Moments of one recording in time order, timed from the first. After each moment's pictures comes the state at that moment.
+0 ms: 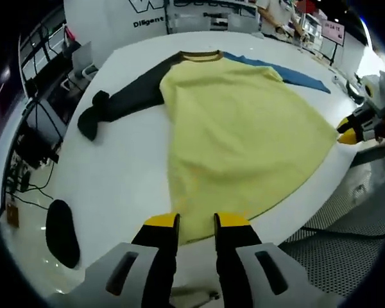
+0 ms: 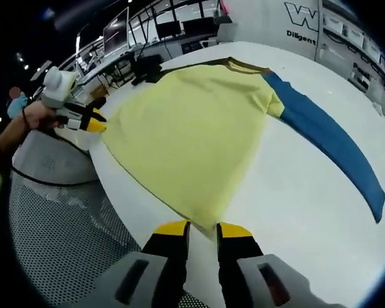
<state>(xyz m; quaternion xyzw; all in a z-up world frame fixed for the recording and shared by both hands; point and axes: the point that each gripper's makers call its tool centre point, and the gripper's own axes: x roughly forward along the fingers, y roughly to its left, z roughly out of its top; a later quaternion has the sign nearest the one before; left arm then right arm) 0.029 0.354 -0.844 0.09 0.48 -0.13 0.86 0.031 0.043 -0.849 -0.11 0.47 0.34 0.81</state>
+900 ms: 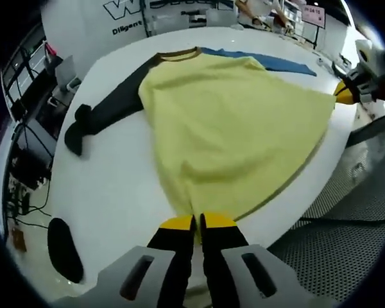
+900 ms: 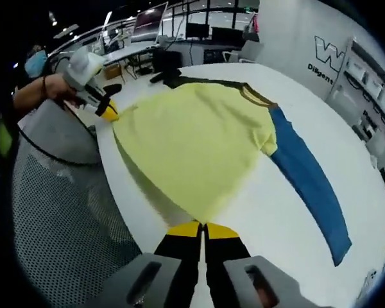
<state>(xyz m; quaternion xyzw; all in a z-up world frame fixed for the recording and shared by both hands) 0.029 0.343 -0.845 0.14 0.48 -0.17 0.85 0.040 0.036 -0.799 -0.27 0.38 0.41 0.78</state>
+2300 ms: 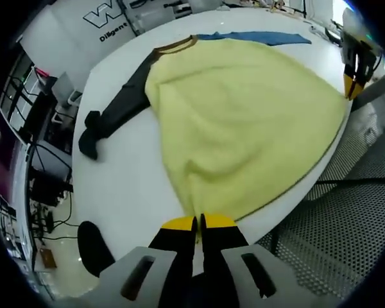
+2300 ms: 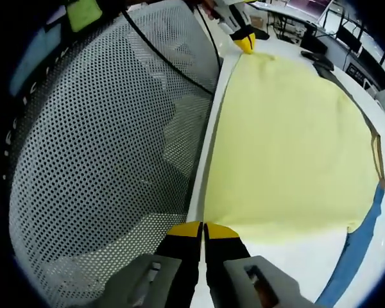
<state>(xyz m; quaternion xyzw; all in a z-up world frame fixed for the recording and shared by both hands) 0.020 0.374 -0.839 0.24 0.50 -0.16 0.82 -0.025 0.054 -0.846 -0.43 0.41 0.65 0.47</state>
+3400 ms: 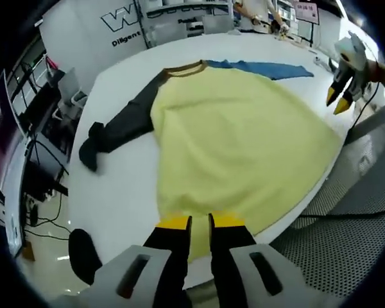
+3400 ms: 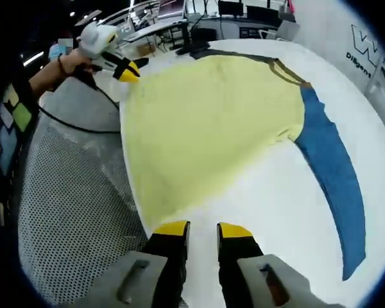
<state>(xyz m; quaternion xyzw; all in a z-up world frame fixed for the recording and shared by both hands) 0.035 0.343 -0.813 0.17 0.44 -0.18 0.86 0.045 0.013 -0.828 -0.22 0.46 0.44 0.74</state>
